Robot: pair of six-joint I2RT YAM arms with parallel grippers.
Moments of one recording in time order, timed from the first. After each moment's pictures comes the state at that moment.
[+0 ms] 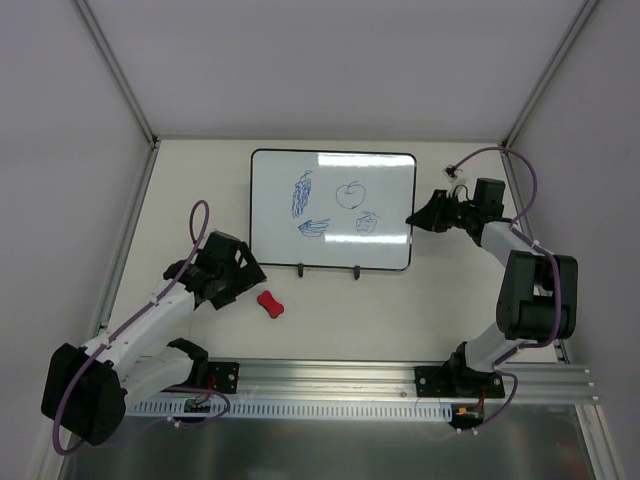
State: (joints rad) left arm -0.43 1.00 0.60 -0.64 -0.09 -0.96; right arm -0.08 1.60 0.91 -0.02 -0.88 0.09
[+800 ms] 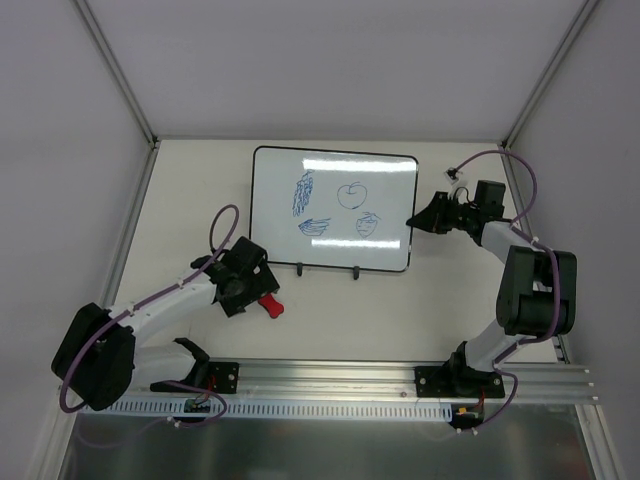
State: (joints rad) left arm -0.59 1.18 0.61 -0.64 -0.15 -1.09; right arm -0.10 1.63 0.90 -0.02 -0.90 0.10
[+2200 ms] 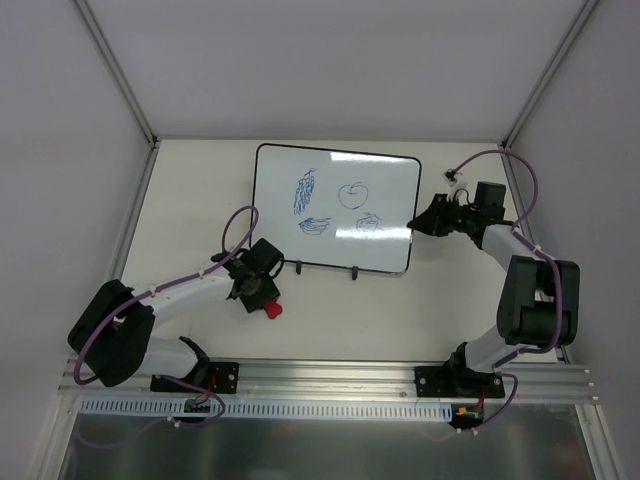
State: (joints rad) left arm -0.69 1.33 0.67 -0.63 -0.19 -1.20; right arm -0.09 1.57 0.88 -0.07 -0.86 0.04
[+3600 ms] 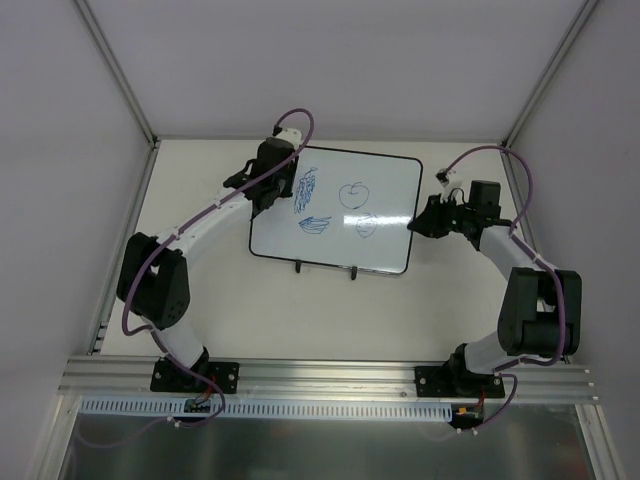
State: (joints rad) left arm -0.53 1.69 1.36 -0.32 -0.34 -0.10; right arm -0.03 1.50 0.88 -0.15 -0.73 -0.09
